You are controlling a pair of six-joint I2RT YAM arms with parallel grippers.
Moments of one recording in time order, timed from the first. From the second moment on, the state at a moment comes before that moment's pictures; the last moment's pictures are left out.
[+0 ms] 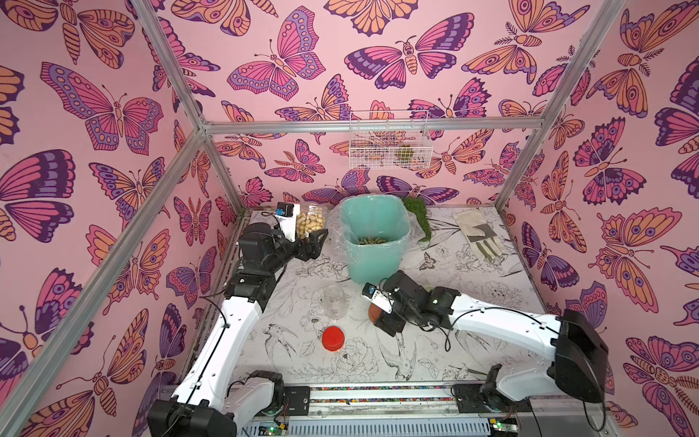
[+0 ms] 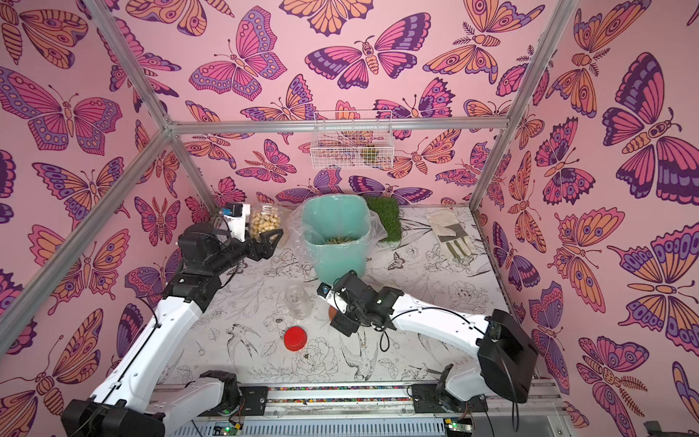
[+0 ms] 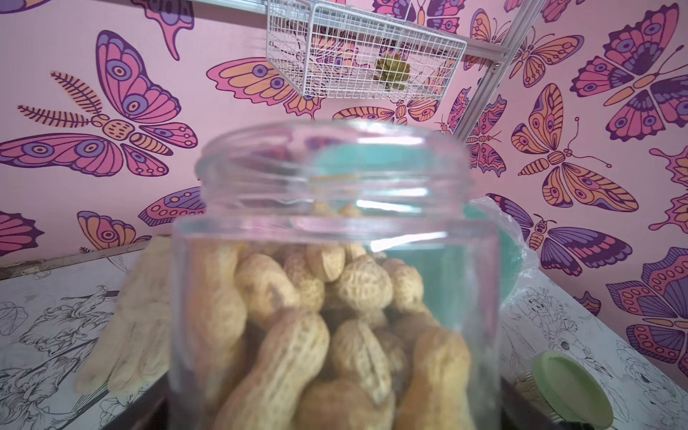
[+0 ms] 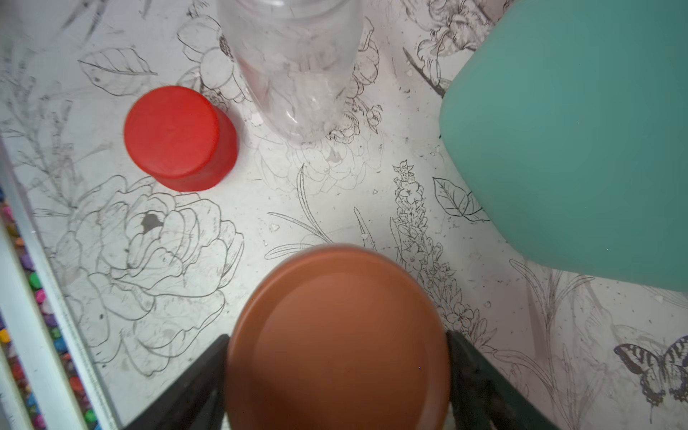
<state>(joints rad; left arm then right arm) -0.13 1.08 1.00 -0.14 0.42 -0.10 0.98 1.48 0.97 -0.48 0.04 -0.13</state>
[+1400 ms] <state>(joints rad) -0.11 1.06 0.98 -0.14 0.45 -0.09 0.98 1.73 0.96 -0.35 0.05 -0.06</state>
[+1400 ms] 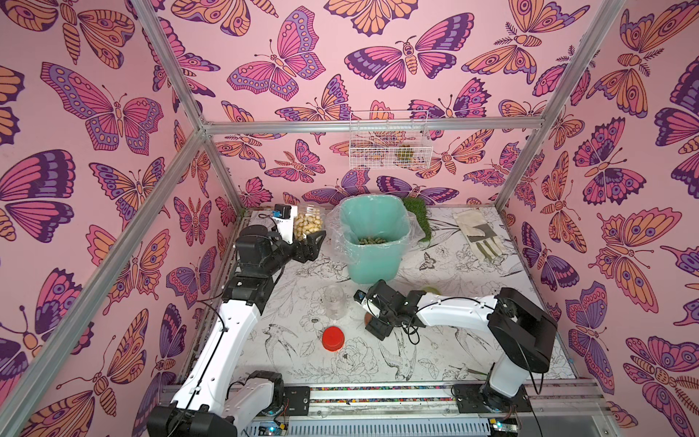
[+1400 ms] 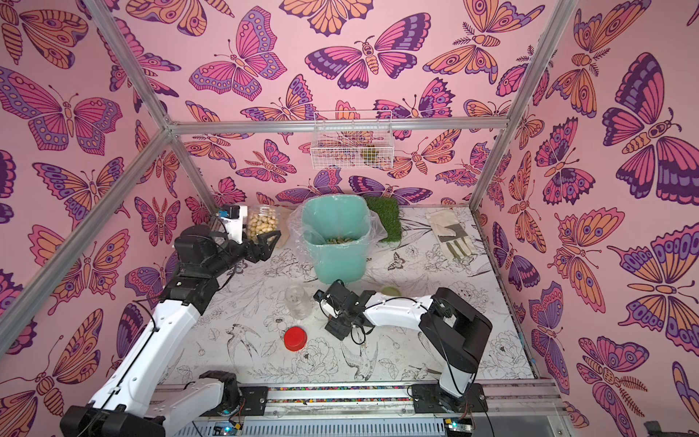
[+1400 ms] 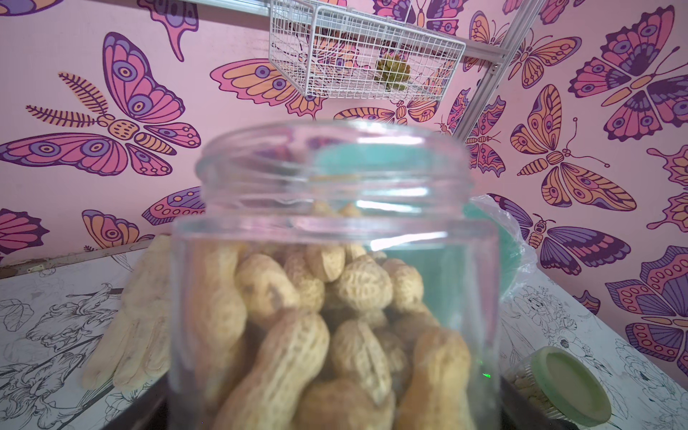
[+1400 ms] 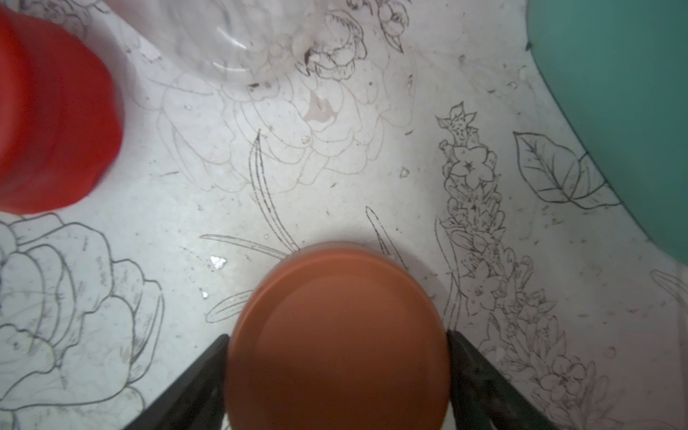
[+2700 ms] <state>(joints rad) -0.11 1.11 1.18 -0.43 0.57 0.11 0.96 1.34 0.89 -0.36 -0.01 -0.09</state>
